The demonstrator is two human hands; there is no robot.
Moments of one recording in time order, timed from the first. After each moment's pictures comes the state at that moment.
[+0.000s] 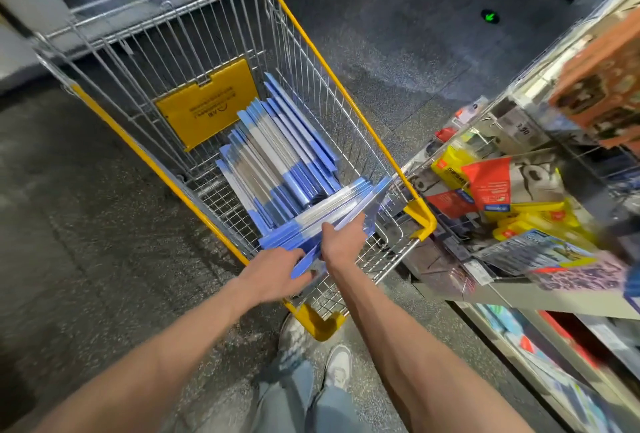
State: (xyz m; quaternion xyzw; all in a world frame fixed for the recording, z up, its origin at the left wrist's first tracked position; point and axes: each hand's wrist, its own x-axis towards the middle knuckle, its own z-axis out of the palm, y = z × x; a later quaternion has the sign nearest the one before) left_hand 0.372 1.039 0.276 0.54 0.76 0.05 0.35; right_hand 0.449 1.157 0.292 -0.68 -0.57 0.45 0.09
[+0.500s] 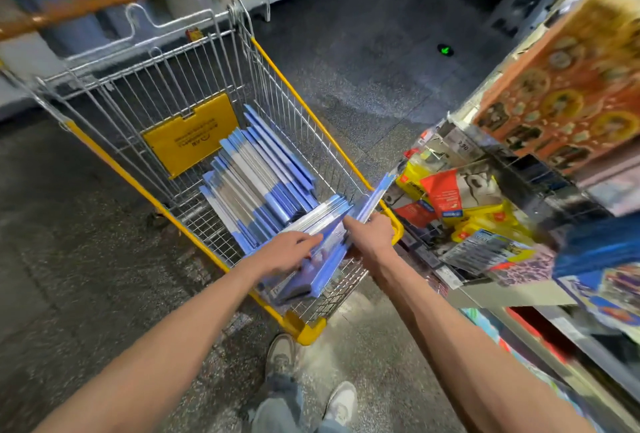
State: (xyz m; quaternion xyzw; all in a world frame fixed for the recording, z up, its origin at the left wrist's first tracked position) left_hand 0.375 1.099 0.324 0.40 0.73 0.22 0.52; right_hand 0.509 1.221 0.340 -0.65 -0.58 0.47 0.13
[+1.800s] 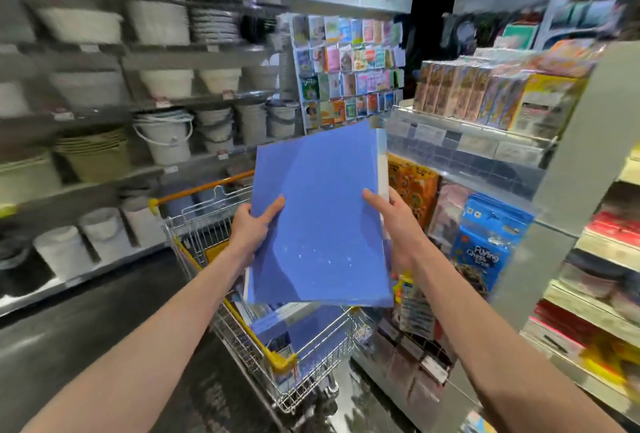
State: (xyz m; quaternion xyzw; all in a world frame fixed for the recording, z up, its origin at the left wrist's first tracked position) left_hand 0.529 1.010 0.627 0.18 0.71 0.65 0.19; right_hand 0.750 1.162 0.670 -0.20 -0.58 0.72 0.32
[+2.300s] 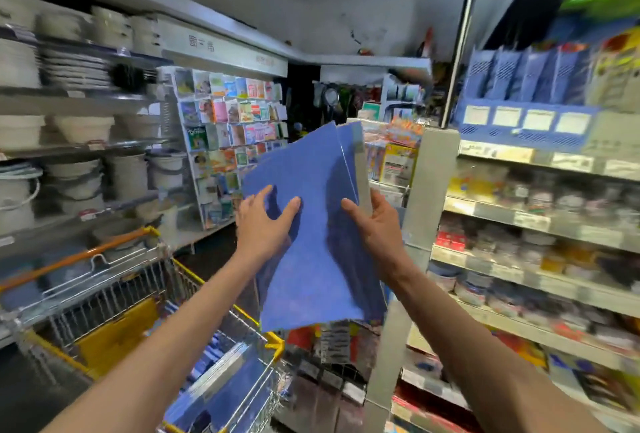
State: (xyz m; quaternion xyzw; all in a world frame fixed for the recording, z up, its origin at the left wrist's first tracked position) left_hand 0.635 1.049 0.761 0.47 0.69 0.55 0.05; right_hand 0.827 1.098 0.778 -0.24 -0.66 0.45 0.55
